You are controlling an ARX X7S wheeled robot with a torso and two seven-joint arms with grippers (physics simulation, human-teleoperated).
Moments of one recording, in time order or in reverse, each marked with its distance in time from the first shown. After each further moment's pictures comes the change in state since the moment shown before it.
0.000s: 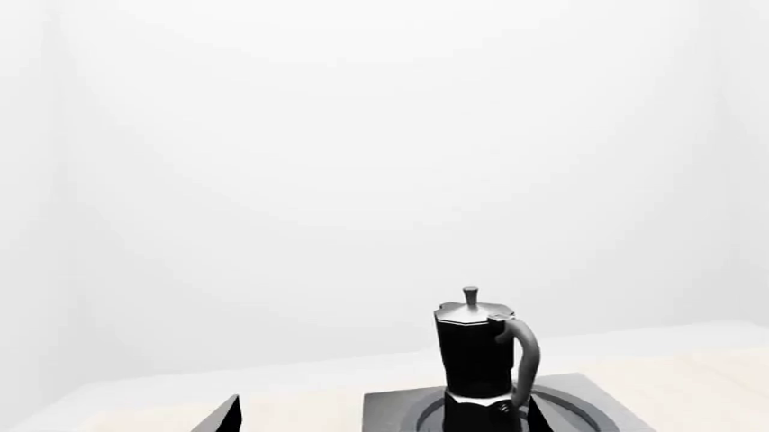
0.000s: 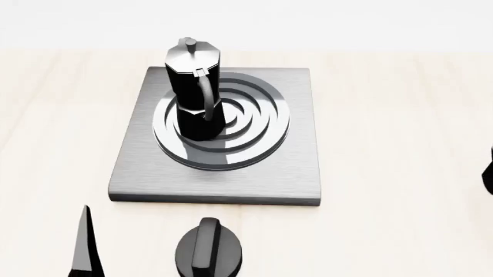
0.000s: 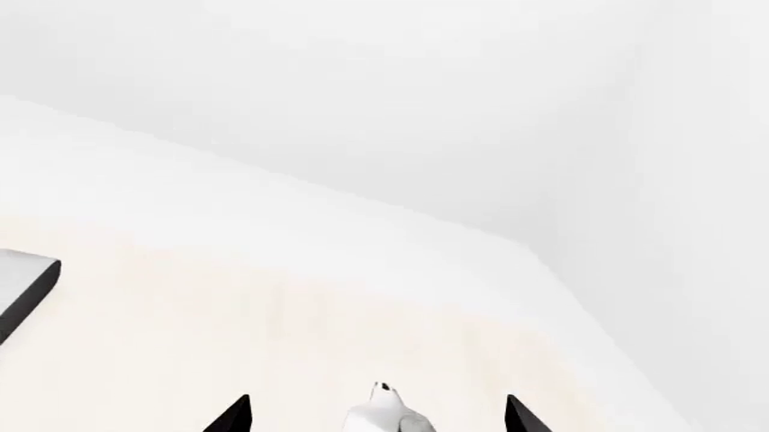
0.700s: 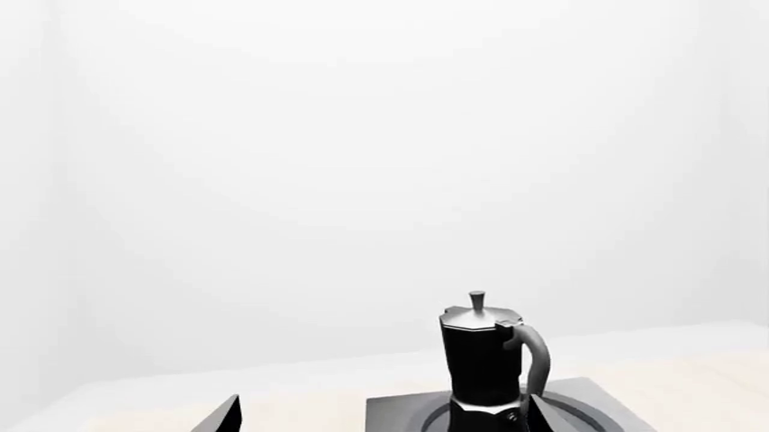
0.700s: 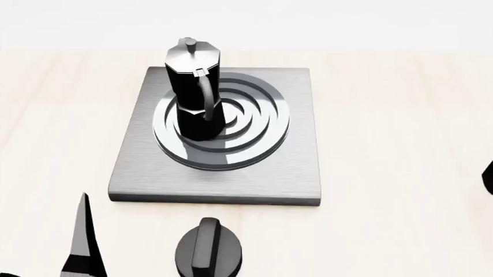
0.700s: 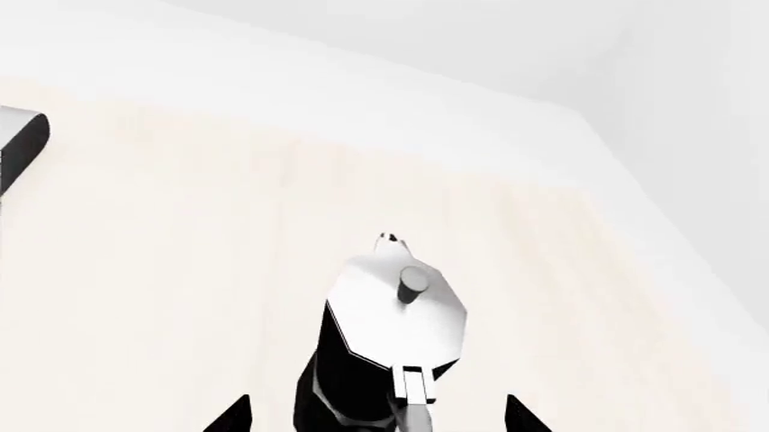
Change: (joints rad) left arm -0.051 -0.008 -0.015 -0.023 -0.041 -0.020 0.011; right arm 0.139 -0.057 -0.069 0.264 0.000 0.221 -0.237
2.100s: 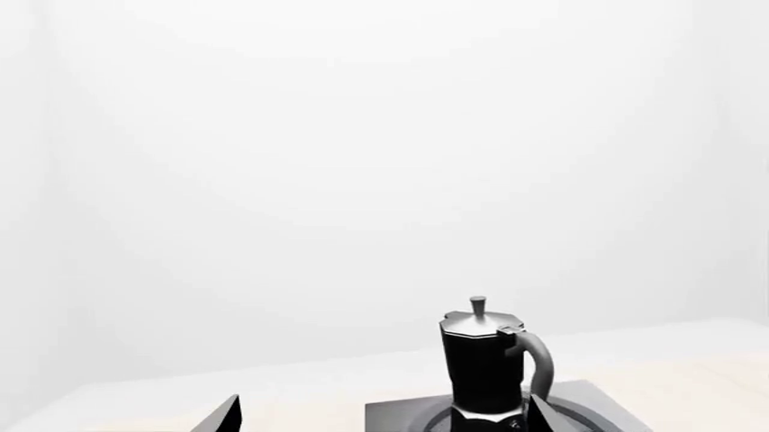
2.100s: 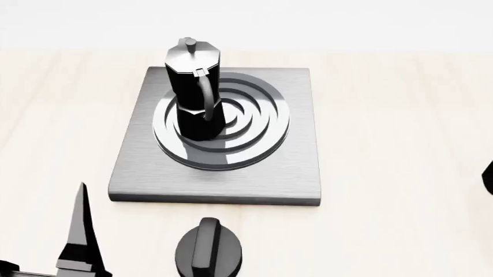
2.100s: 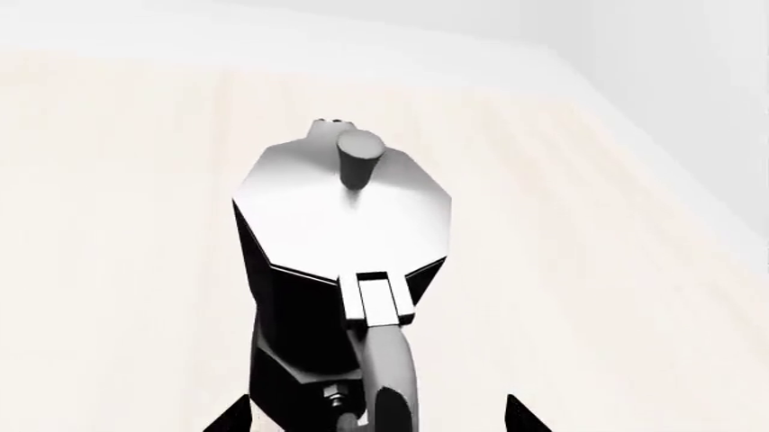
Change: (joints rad) left arm -0.045 -0.026 -0.010 0.011 -0.049 -0.045 0.007; right arm -0.017 -0.250 0.010 0.568 -0.108 -0.284 -0.111
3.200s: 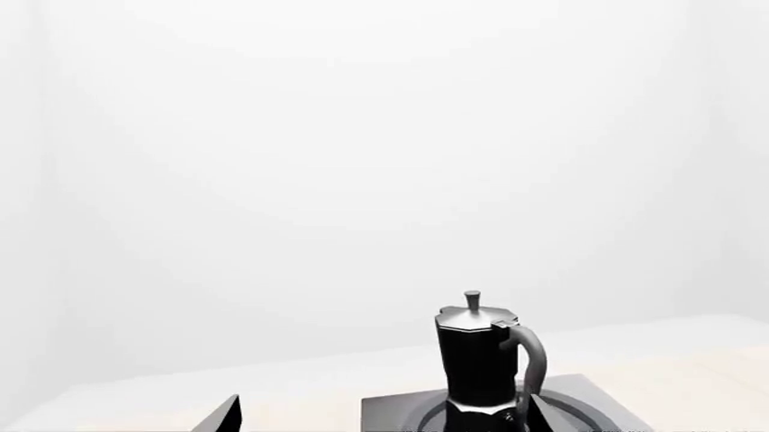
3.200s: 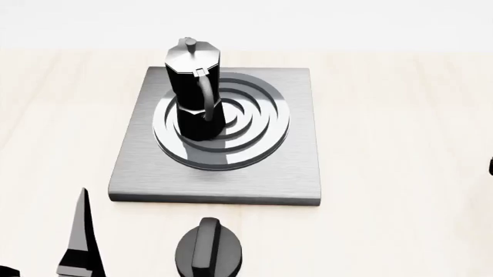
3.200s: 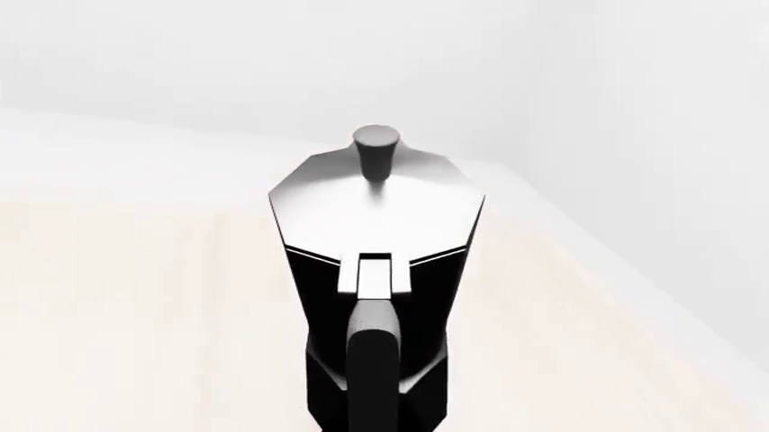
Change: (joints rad) left arm 0.014 -0.015 0.011 0.008 -0.004 0.008 -0.009; right arm 0.023 -0.115 0.019 0.143 -0.049 -0.332 0.079
